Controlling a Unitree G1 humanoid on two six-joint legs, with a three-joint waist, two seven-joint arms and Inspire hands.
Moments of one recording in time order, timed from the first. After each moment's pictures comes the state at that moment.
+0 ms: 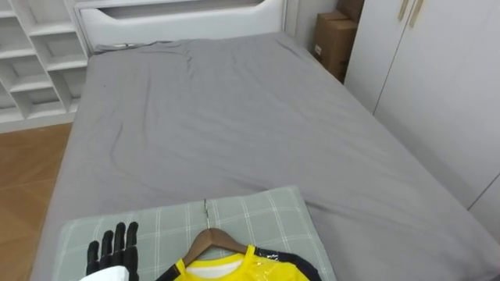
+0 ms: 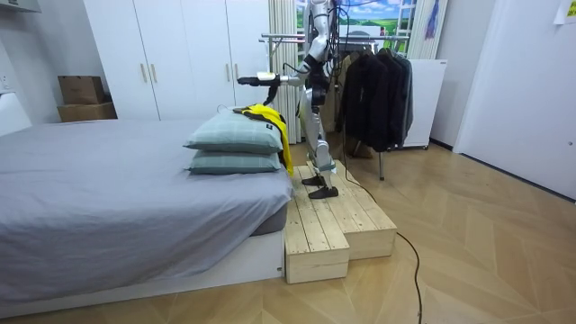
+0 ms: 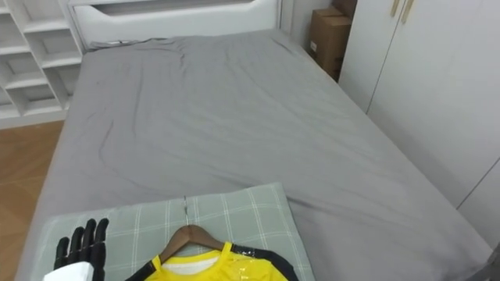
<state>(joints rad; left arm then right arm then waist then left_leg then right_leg) 0.16 0.24 -0.13 0.76 0.99 -0.13 0.89 0.12 -0.22 -0.02 1.24 0.26 -0.07 0.13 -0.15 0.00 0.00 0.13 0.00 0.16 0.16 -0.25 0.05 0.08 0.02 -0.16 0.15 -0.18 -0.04</state>
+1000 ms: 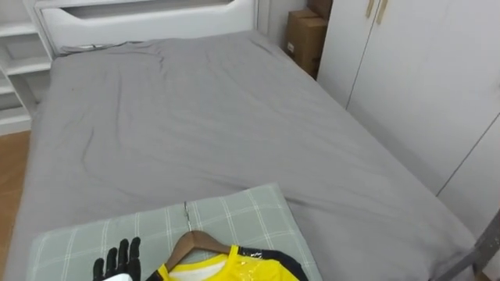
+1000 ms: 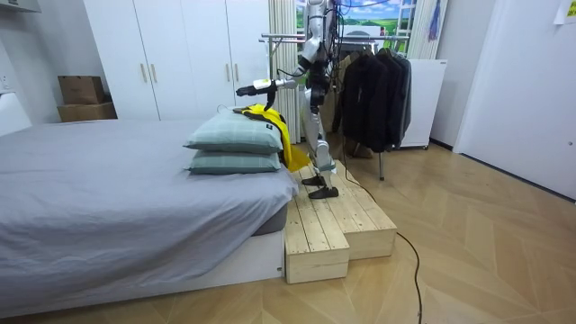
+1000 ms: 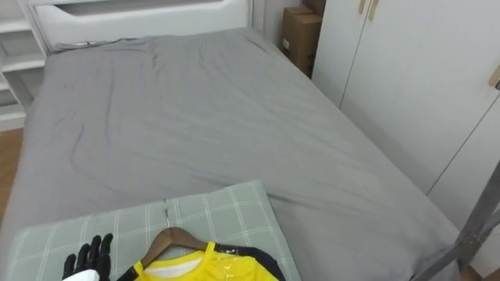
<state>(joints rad) 0.06 0.22 -0.13 0.89 0.89 -0.13 0.79 0.15 -0.22 -0.01 1.24 0.30 -0.07 0.13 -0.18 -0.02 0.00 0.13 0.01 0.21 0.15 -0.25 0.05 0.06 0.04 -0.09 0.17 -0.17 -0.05</state>
